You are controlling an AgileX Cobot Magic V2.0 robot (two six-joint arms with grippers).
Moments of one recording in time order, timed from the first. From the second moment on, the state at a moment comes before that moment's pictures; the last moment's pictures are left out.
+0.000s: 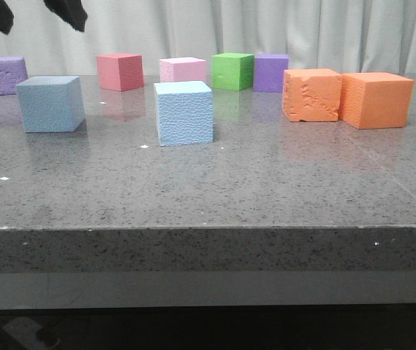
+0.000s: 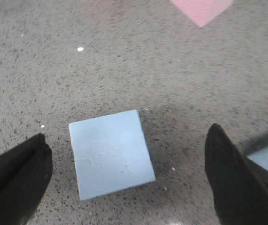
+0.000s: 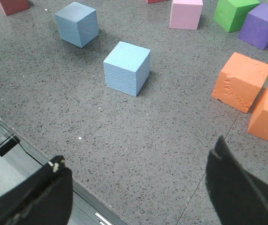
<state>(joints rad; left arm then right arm) -0.27 1.67 -1.52 0.01 0.76 -0.11 0.45 0.74 -0.82 0.24 0.62 -0.22</state>
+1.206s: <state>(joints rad) -0.27 1.89 -1.57 0.07 0.77 -0.27 0.45 0.74 -0.82 0.24 0.62 -0.22</state>
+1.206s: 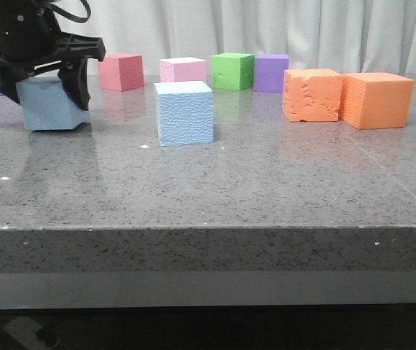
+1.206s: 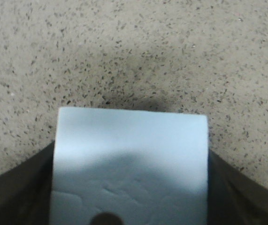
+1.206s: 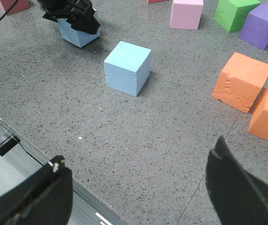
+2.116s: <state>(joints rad) -0.41 1.85 -1.84 -0.46 1.07 0.99 0.45 0.74 -0.82 0.24 0.62 -0.22</state>
